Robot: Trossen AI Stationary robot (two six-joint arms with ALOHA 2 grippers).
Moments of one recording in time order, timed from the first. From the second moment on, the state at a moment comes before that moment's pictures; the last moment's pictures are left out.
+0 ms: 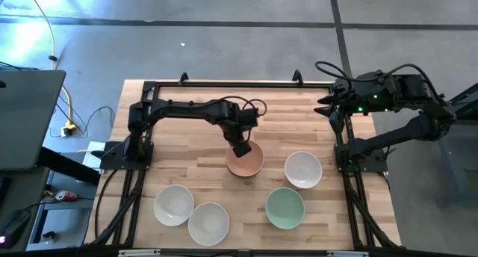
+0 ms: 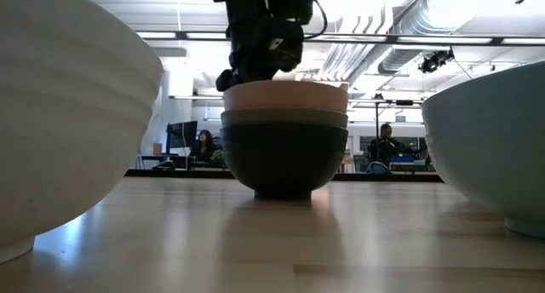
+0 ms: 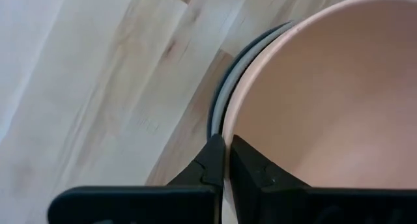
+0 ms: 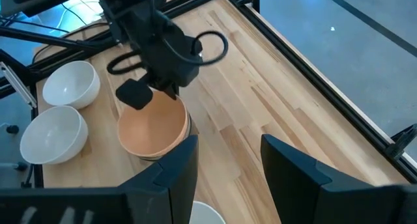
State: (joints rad) left arm 0.23 2.00 1.73 -1.10 0.08 -0.40; right arm -0.02 1.05 1.69 -1.33 0.23 0.40
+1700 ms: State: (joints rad) left arm 0.22 1.78 2.00 -1.34 0.05 -0.09; right arm -0.02 1.06 1.69 -1.57 0.09 0.74
